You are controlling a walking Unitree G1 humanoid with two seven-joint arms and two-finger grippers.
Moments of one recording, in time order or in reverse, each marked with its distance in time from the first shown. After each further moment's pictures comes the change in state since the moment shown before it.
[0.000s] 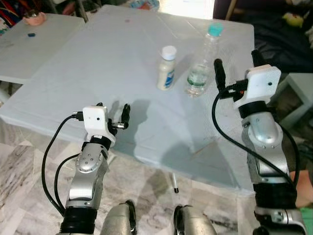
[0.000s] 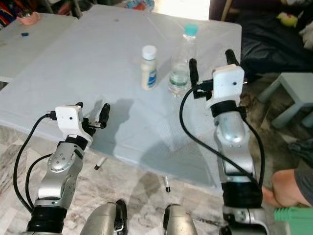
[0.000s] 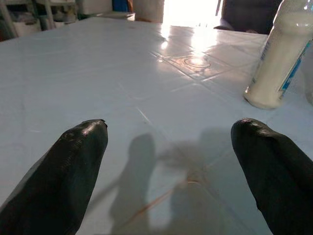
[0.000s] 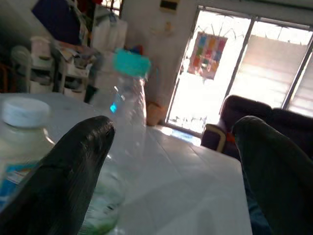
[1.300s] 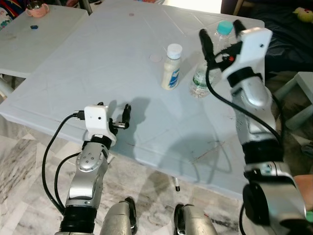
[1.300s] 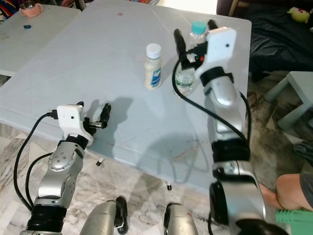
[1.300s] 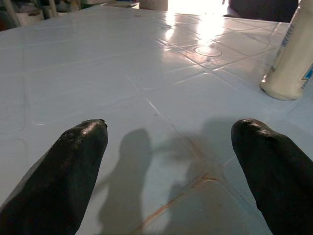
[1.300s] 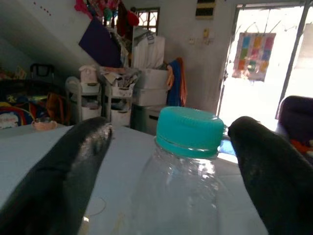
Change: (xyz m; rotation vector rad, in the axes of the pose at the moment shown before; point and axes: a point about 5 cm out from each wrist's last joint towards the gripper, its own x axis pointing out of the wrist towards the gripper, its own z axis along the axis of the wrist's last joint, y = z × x) left arm 0.002 -0.002 0.000 0.018 0.012 -0.018; right arm 0.072 0.013 0.016 0.188 -0.068 0.139
